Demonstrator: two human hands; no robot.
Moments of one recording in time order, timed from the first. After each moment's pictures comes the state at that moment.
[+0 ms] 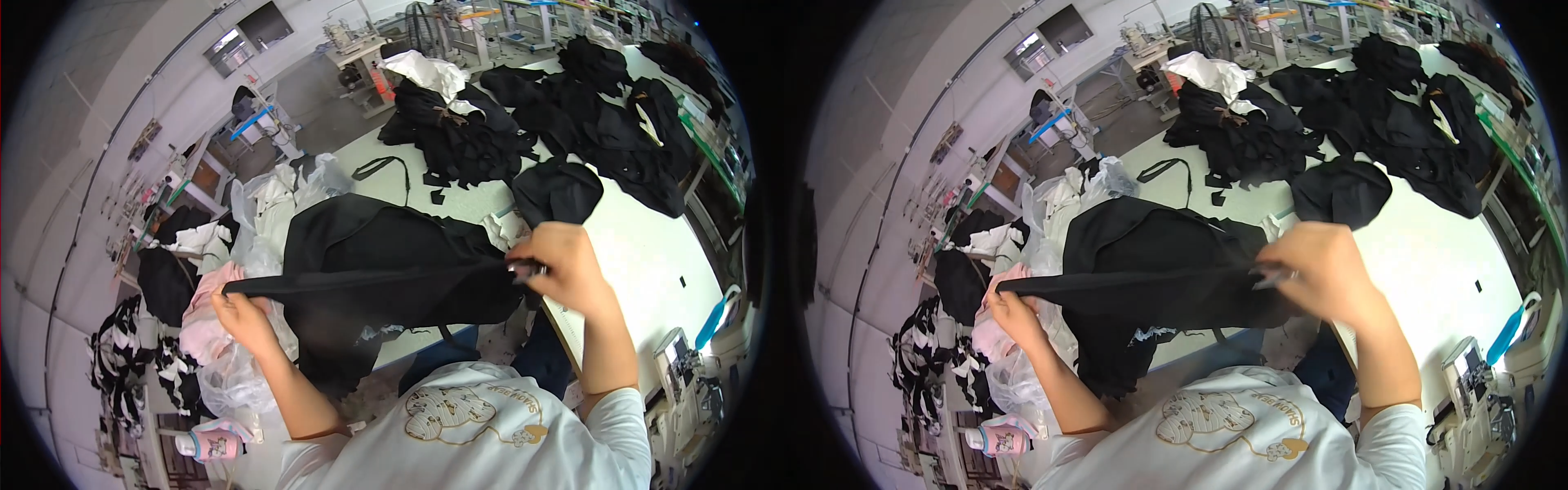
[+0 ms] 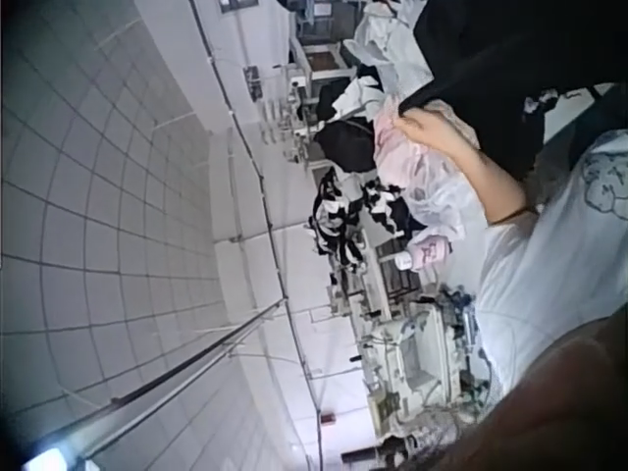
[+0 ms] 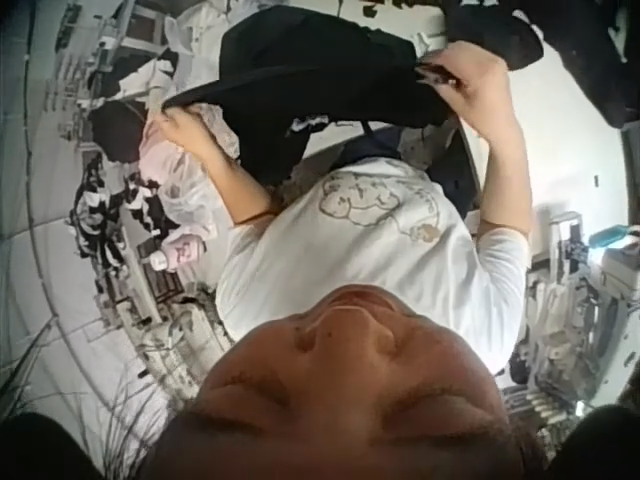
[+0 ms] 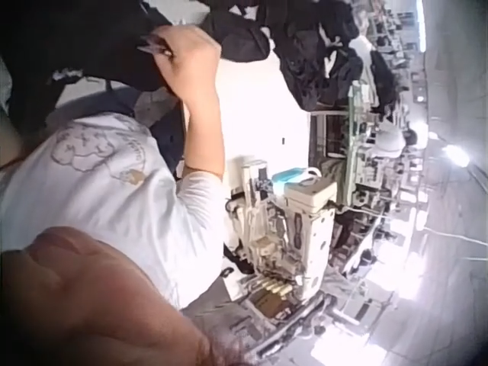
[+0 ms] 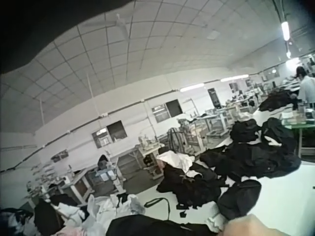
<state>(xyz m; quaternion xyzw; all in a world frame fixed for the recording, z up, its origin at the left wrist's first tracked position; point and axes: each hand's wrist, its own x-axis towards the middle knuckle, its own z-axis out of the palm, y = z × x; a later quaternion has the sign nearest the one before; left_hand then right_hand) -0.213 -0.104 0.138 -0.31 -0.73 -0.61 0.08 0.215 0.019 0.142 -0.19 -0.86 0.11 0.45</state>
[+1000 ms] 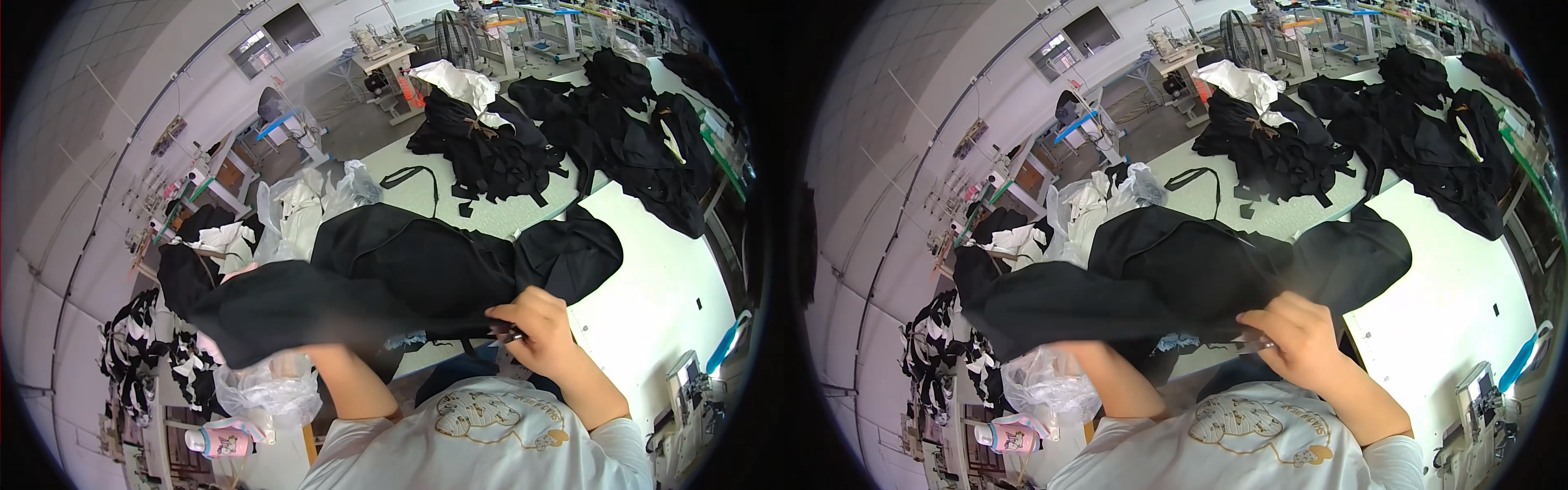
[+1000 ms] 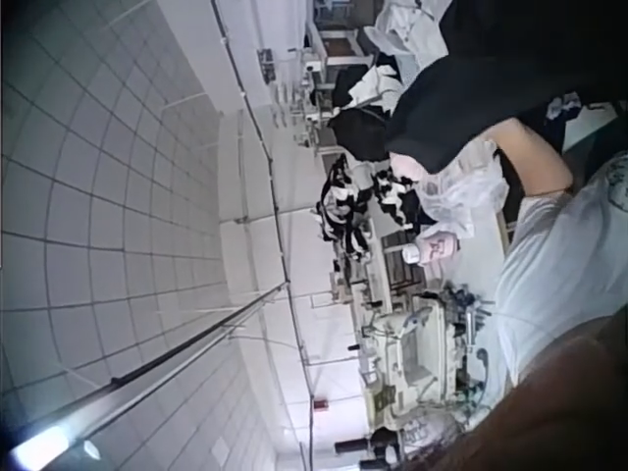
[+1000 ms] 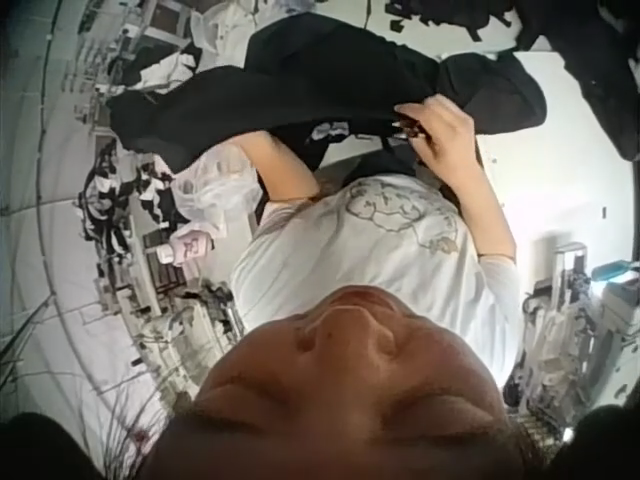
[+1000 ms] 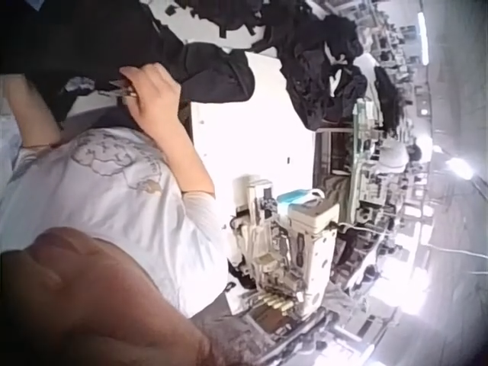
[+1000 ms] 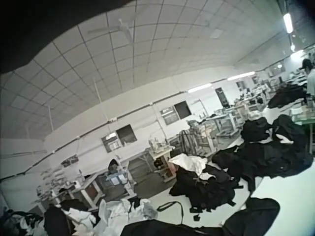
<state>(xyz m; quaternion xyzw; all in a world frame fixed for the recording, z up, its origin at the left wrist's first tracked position) -0.201 -0.016 0.113 -0.38 -0.44 -0.69 0.43 0.160 -0.021 0.108 -0.20 -0.82 0.15 0.51</state>
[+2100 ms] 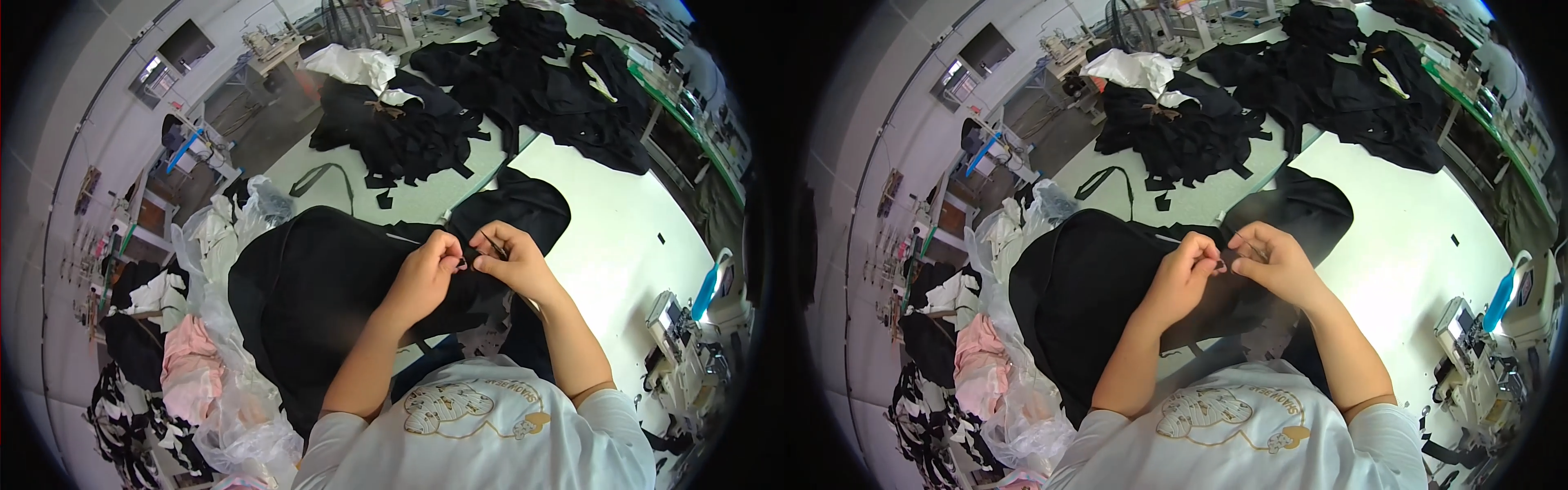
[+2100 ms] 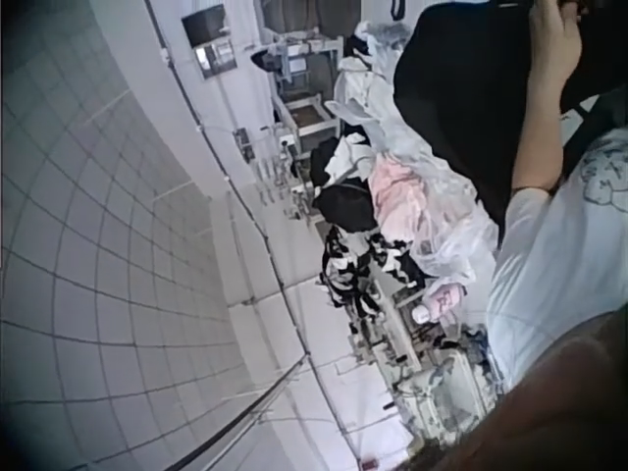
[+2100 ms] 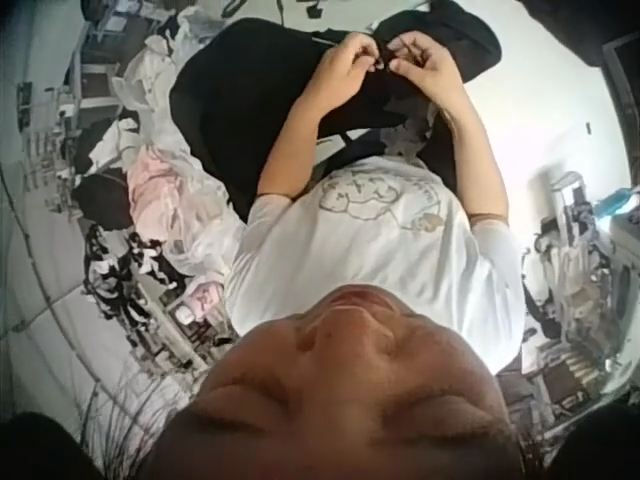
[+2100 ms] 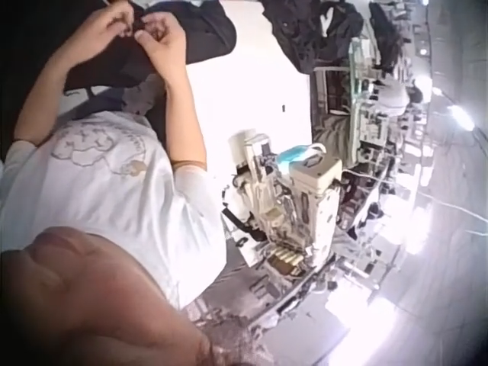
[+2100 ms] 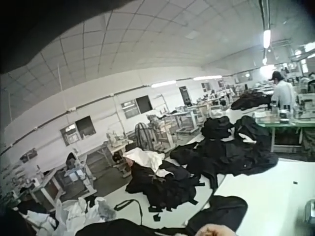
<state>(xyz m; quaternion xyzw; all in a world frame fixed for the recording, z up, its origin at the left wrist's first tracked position) 0.000 0.063 0.060 -0.71 -0.39 -0.38 -0.44 0.195 0.054 0.052 -0.37 -0.54 0.59 0.48</state>
